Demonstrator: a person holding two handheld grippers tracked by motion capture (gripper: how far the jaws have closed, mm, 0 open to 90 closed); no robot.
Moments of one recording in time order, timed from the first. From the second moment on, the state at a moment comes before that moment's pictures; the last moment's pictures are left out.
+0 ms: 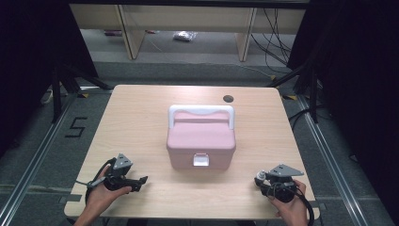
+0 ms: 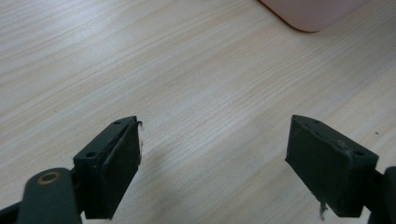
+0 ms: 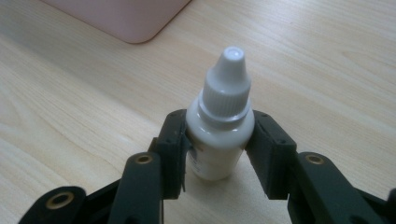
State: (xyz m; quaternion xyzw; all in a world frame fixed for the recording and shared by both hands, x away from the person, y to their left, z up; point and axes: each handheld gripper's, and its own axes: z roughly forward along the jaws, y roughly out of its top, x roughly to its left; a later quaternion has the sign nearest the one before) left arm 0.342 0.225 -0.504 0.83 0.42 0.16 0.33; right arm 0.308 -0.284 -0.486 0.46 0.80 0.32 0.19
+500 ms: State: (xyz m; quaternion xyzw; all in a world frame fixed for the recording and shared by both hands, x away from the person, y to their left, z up) left arm 0.342 0.225 -0.504 0.83 0.42 0.16 0.33; right arm 0.305 -0.289 -0.483 0.47 0.79 0.35 0.19
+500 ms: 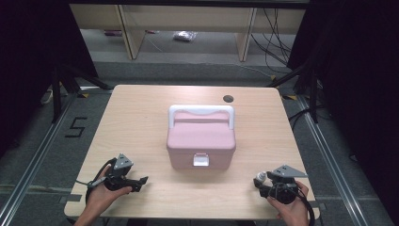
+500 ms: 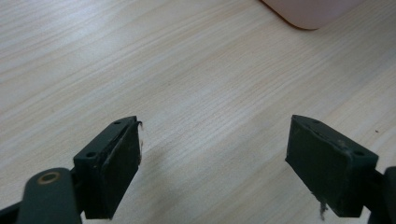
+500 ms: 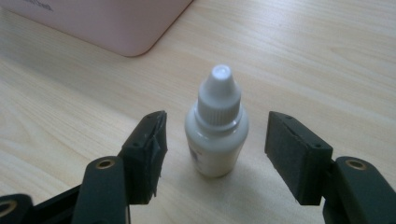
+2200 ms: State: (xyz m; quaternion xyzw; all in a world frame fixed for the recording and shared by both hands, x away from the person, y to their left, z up) left arm 0.419 0.188 -0.389 0.86 0.32 0.11 0.38; right arm 0.258 -0.291 -0.481 0.51 0.75 0.37 0.19
